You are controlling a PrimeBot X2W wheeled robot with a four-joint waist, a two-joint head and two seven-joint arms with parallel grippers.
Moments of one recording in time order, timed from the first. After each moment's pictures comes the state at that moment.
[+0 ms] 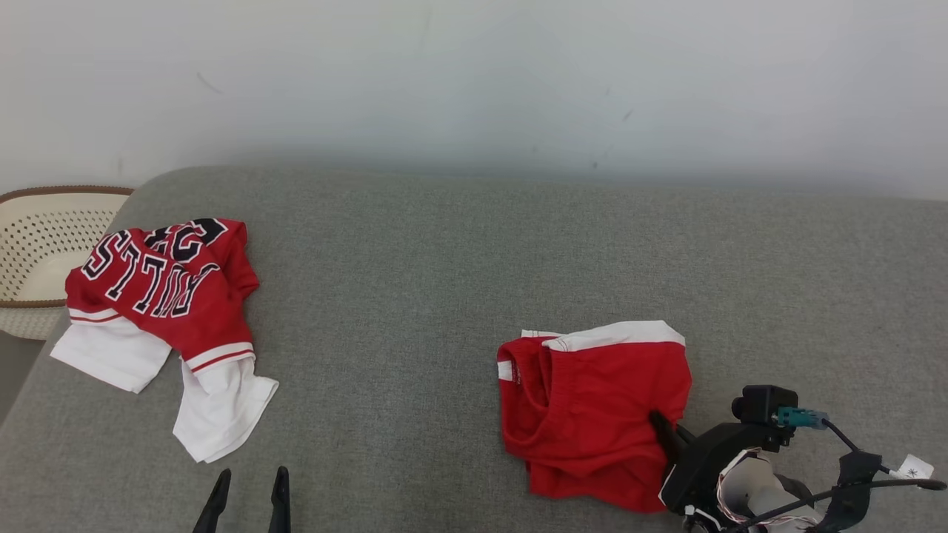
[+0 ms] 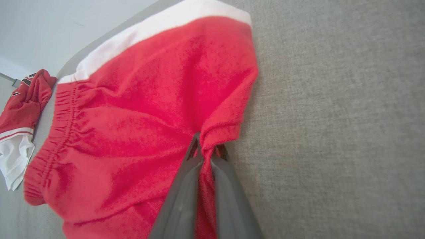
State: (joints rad) left arm 0.00 0.05 -0.02 0.13 -0.11 -0.01 -0.26; right arm -0.54 -0.27 0.84 0.87 1.10 0.13 -0.10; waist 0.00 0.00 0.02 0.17
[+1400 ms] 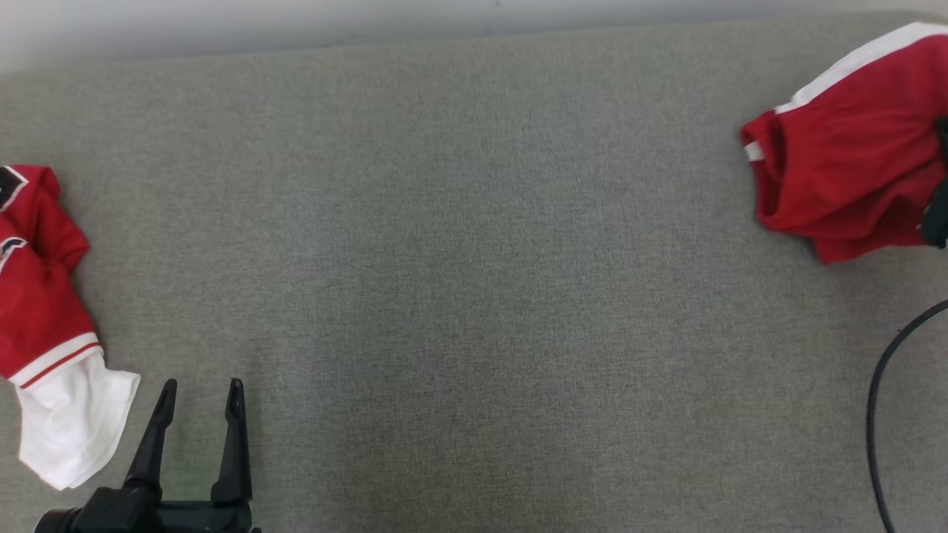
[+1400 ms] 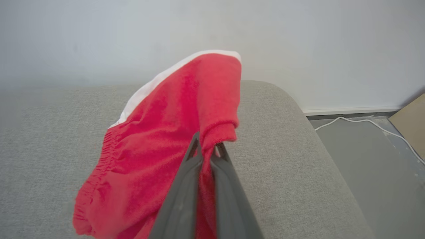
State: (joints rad) left arm -0.09 0.08 0.04 -0.03 -0.07 0.00 -0.26; right arm -1.12 -0.68 1.02 1.03 1.00 0.13 -0.09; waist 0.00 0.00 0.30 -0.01
